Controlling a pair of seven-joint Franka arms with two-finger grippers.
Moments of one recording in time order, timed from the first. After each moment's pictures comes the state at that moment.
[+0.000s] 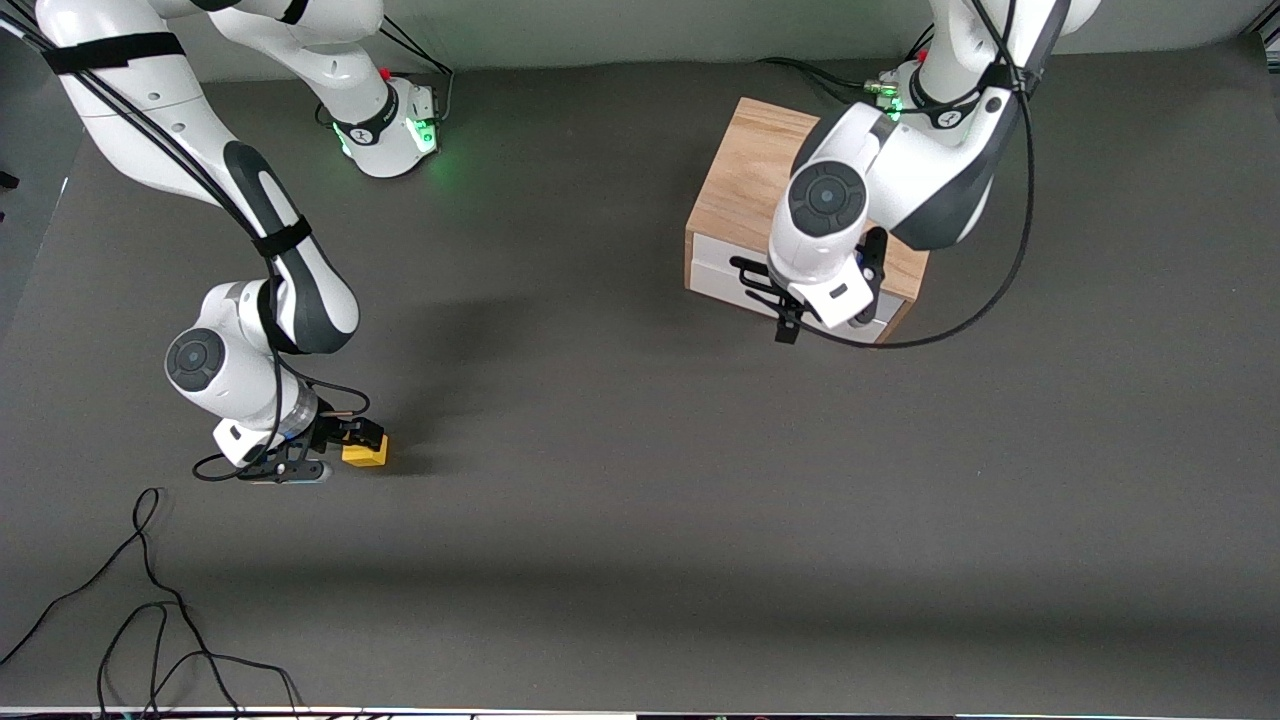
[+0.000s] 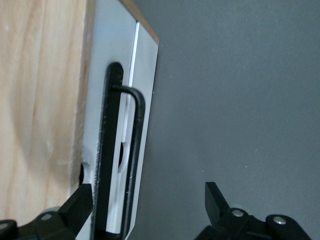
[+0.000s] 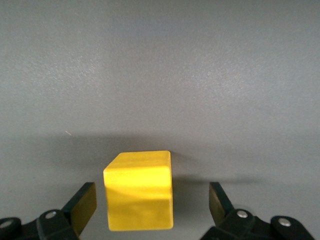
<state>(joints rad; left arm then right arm) -0.50 0.24 -0.11 -1.91 -0.02 1.95 -1.96 0.01 0.49 0.04 -2.05 0.00 2.62 0.05</state>
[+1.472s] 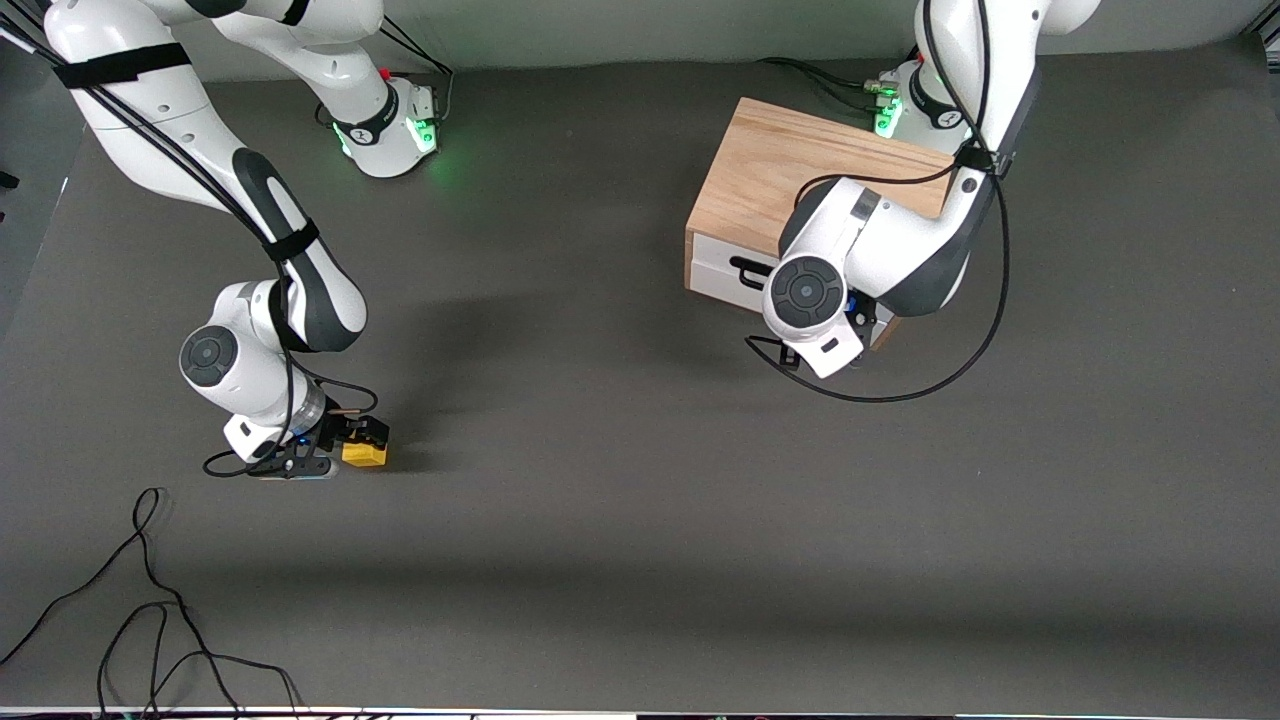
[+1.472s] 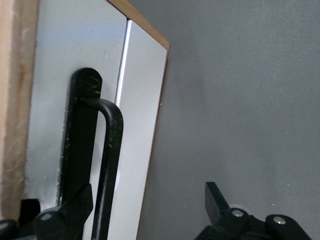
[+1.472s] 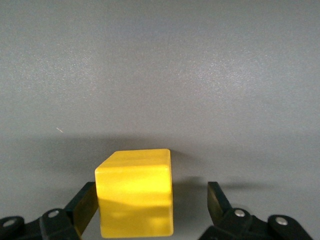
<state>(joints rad) -0.47 0.41 -0.11 -1.81 -0.01 1.87 -1.96 0.01 0.50 0.04 -2.06 0.00 2.65 0.05</state>
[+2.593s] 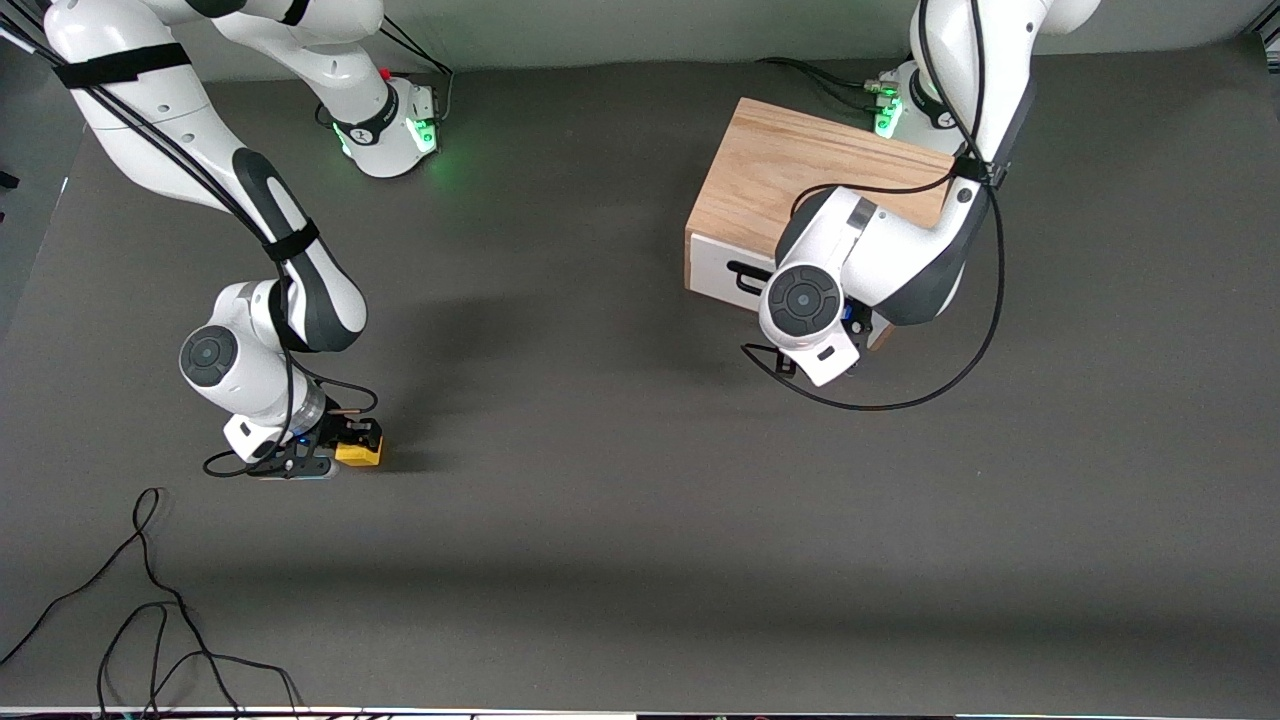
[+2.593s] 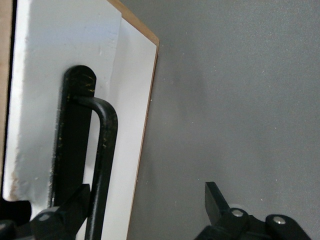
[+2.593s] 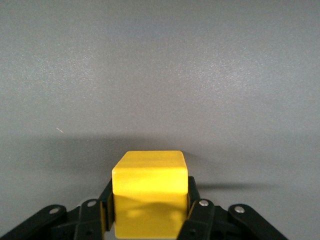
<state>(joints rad) -0.47 0.44 -0.11 -1.78 -0.01 1.88 -1.96 0.01 0.50 0.04 -2.06 0.00 2.65 0.05</state>
